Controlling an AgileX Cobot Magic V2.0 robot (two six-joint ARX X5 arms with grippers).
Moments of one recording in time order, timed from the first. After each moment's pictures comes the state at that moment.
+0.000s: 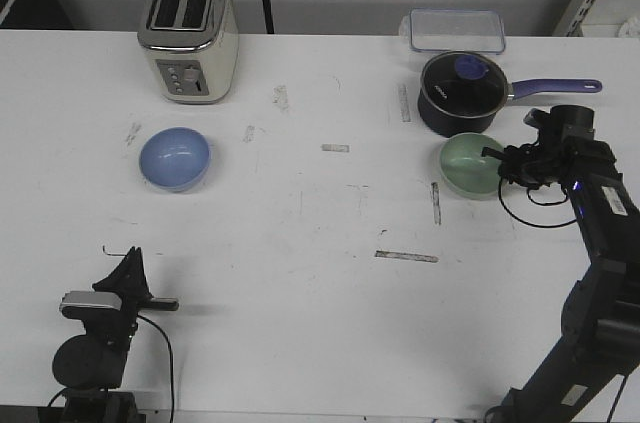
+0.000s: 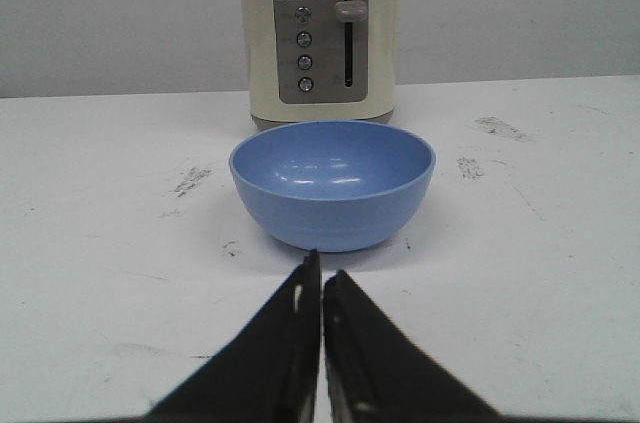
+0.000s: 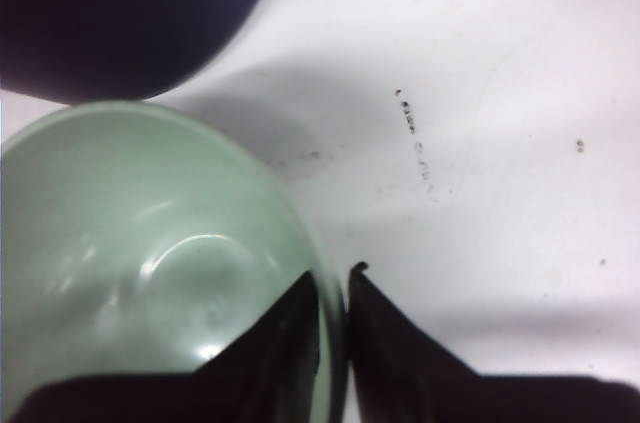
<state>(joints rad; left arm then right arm) -0.03 0.01 0.03 0.11 -0.02 0.04 -0.21 1.87 1.49 -0.71 -0.29 0.19</state>
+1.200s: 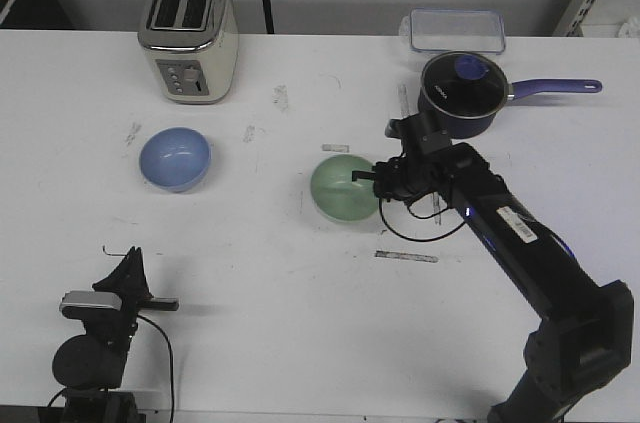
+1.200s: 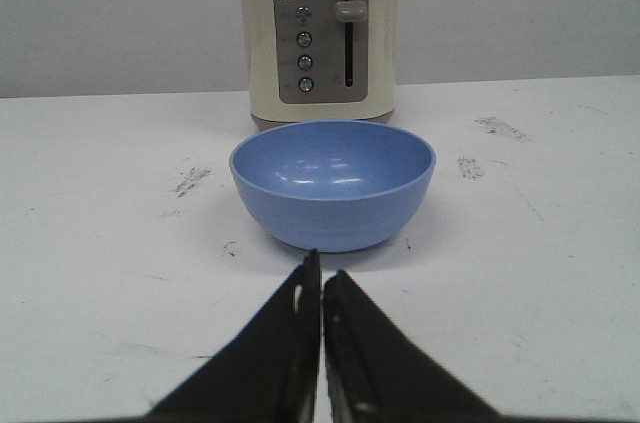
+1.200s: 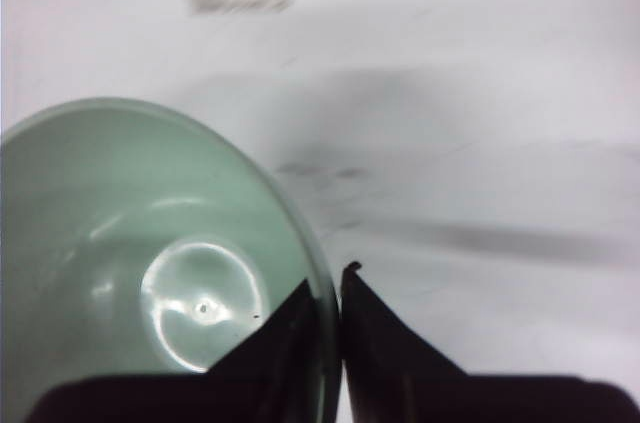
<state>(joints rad) -0.03 0.01 0.03 0.11 -0.02 0.04 0.37 1.75 1.49 -0.80 -0.25 0.46</state>
